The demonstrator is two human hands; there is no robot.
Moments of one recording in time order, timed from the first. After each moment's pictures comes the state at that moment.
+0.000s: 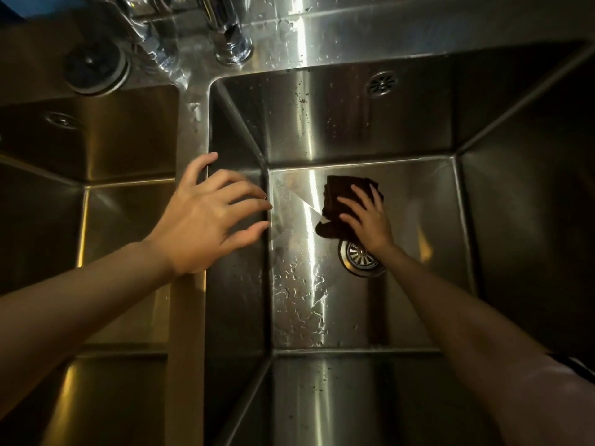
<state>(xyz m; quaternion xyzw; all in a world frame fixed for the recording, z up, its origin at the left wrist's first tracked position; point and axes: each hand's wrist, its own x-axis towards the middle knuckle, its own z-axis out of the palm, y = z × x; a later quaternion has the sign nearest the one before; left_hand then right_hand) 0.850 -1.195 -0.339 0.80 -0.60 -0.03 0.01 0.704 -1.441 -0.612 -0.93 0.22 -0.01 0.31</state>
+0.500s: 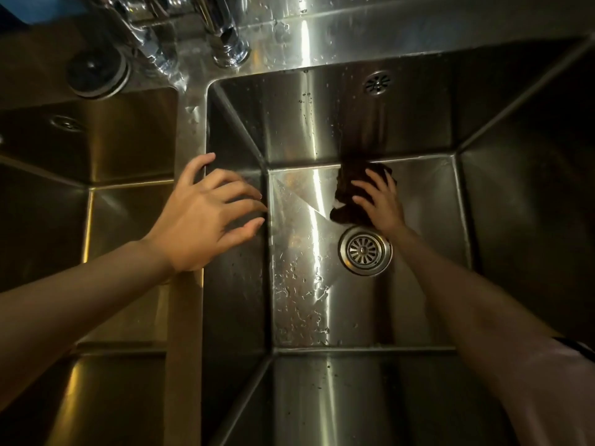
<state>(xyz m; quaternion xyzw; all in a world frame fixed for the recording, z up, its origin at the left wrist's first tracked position) 0.850 -1.194 -0.340 0.80 -0.60 -0.03 0.01 0.718 -1.480 -0.603 -0.91 0.26 0.00 0.32</state>
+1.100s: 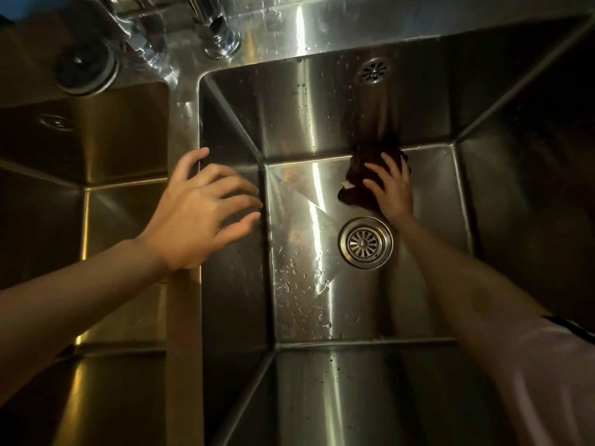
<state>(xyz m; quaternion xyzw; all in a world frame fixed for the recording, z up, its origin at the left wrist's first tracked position) 0.850 -1.195 -0.340 0.79 -0.61 -0.03 0.02 0.716 -1.496 -0.608 -0.90 0.32 -0.03 0.30</state>
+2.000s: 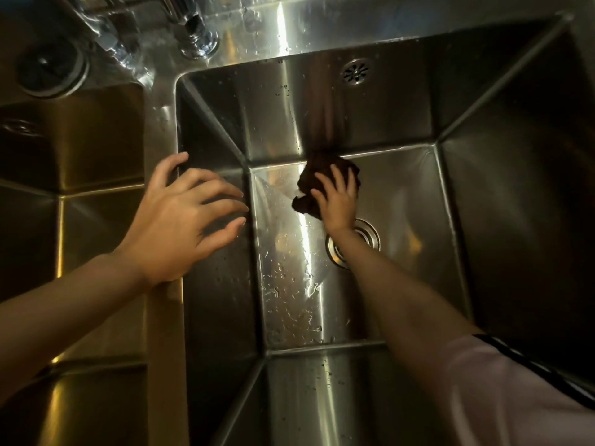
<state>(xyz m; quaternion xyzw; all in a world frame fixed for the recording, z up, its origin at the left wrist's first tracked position) 0.850 -1.195 -0.343 0.80 -0.60 -0.03 0.03 0.752 -1.411 -0.609 -0.89 0.35 -0.03 0.28</state>
